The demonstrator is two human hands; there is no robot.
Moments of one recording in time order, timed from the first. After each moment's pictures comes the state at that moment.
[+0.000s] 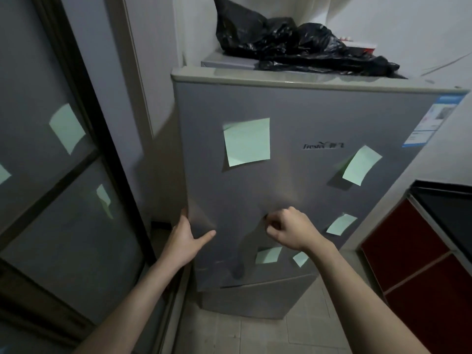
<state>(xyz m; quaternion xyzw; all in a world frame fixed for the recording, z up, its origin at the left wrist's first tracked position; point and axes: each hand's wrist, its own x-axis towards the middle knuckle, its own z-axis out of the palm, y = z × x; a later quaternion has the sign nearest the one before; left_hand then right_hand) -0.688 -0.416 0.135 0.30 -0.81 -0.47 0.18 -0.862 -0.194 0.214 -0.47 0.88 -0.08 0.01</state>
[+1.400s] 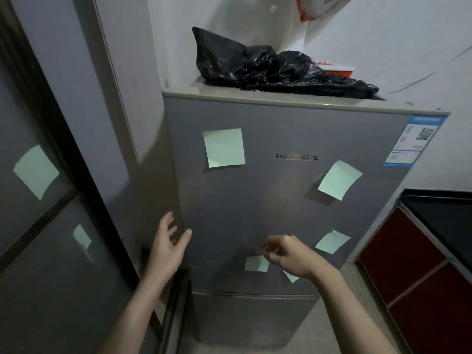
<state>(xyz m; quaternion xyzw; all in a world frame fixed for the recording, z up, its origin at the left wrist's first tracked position) -0.734 -0.449 0.162 0.29 -0.72 -0.55 0.31 -0.889 -0.189 0.212 -0.41 0.87 -0.21 0.16</state>
